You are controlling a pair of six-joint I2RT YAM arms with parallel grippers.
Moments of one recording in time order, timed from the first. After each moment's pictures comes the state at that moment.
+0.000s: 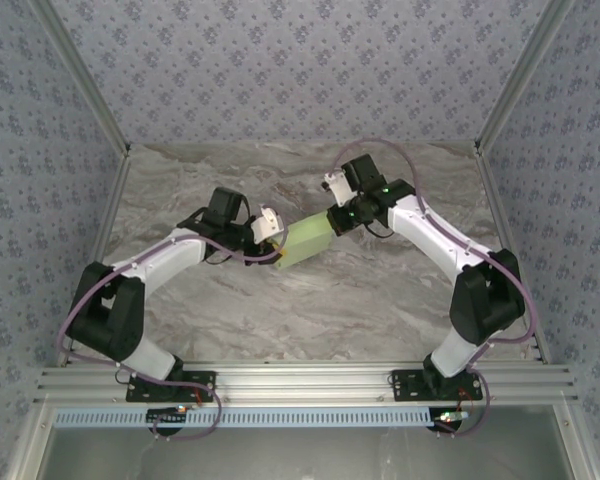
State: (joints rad) left arm -0.45 1.55 0.98 -0.32 0.65 0.67; right arm 0.50 1.64 1.38 -0.72 -0.16 -0.02
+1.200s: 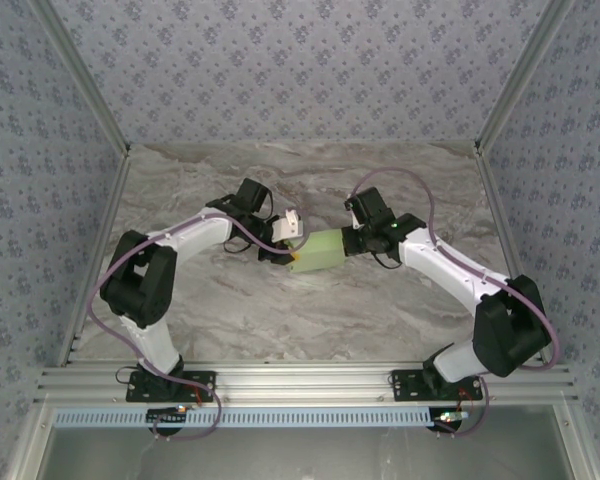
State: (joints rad) left arm -0.52 1.79 1.22 -0.53 0.68 0.91; right arm 0.55 1.44 1.07 -0.61 0.09 0.27
